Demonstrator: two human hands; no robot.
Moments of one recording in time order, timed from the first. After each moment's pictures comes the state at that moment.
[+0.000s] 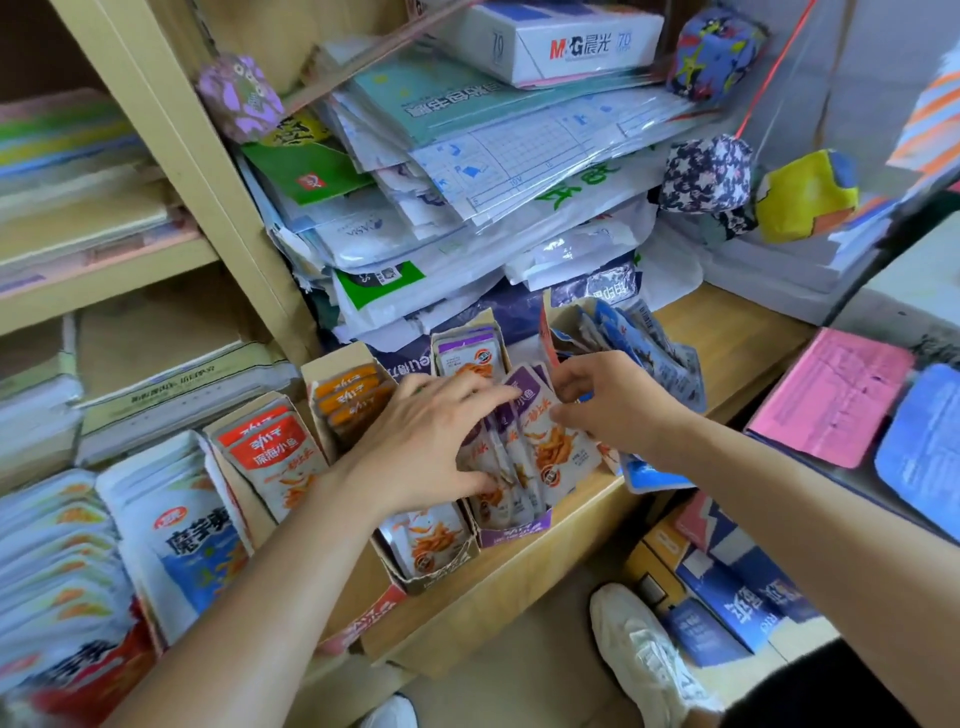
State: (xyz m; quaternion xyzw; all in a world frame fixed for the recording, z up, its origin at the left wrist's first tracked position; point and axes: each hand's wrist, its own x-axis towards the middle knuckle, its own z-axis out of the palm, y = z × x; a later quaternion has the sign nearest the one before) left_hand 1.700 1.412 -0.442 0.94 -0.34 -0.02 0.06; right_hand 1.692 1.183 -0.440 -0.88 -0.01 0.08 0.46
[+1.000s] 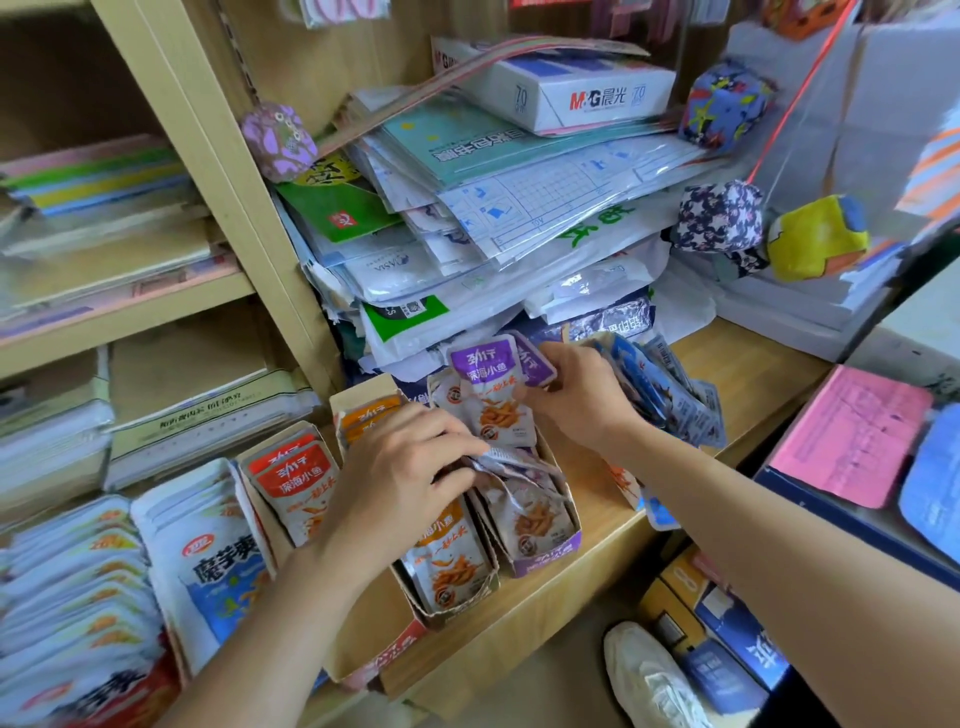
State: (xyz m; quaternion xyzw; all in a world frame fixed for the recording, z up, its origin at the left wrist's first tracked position) left_hand 1.685 1.447 -0.448 0.90 -0.32 0.21 0.20; right_hand 1.737 1.222 -0.444 -0.87 -0.04 -0.05 0.48
